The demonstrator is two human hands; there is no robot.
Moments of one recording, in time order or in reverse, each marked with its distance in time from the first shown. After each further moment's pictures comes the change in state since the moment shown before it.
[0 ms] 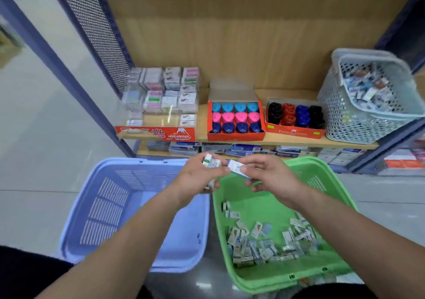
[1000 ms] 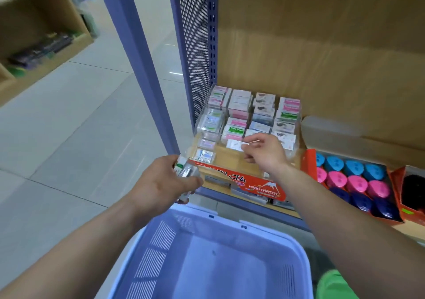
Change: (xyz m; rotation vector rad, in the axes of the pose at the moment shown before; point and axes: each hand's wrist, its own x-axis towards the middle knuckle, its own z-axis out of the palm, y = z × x) left_hand 0.045 0.038 -0.276 0.212 0.421 0.020; right_hand 0.307 -0.080 0.203 -0.250 0.109 -0.133
